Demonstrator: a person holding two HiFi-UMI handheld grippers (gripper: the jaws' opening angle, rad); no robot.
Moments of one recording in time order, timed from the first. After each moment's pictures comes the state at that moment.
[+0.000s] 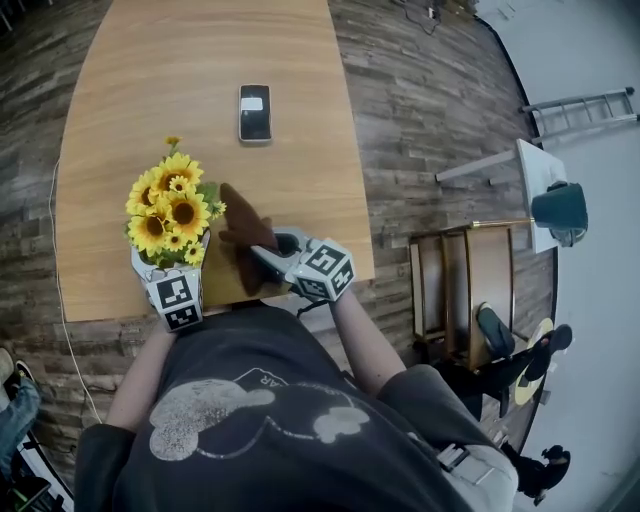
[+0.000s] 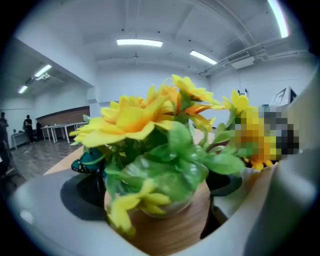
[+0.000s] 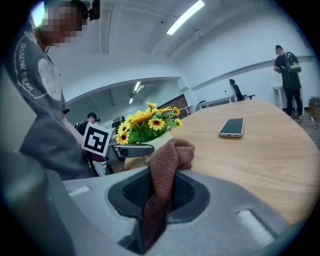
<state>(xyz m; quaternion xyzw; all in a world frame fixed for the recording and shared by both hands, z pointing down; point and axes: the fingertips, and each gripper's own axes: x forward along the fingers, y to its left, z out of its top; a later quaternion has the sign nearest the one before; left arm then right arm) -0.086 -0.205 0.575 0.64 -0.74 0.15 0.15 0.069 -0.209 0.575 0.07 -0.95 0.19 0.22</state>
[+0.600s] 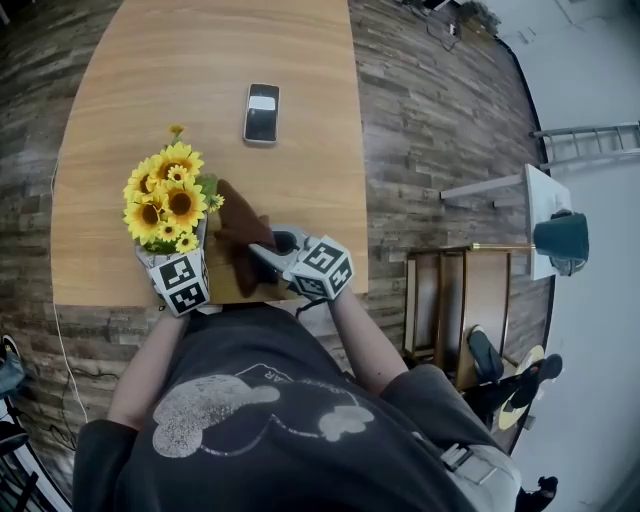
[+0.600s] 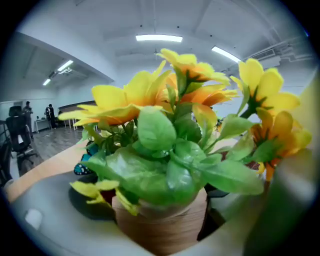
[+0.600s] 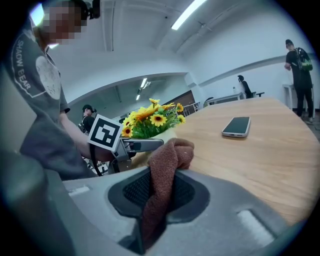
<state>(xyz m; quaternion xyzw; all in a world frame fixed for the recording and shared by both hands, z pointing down) -0.092 -0.219 0.583 0.55 -0.80 0.11 0.20 0.069 -0.216 0.581 0.02 -0.96 0.18 0.23</state>
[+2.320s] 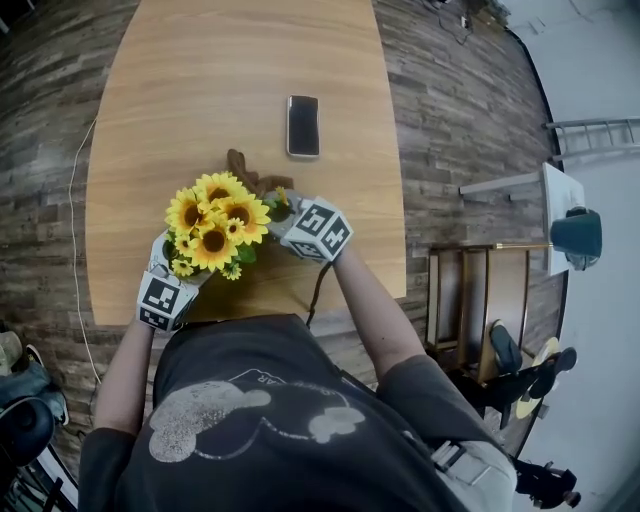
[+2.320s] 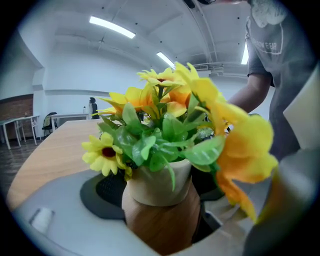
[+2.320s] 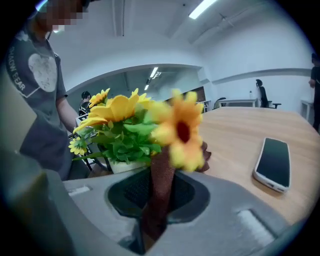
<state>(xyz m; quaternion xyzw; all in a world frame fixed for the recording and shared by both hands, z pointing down) -0.107 -0.190 0.589 0.83 -0.50 0.16 0.15 -0.060 -0.264 0.589 -0.02 -0.95 0.12 0.28</state>
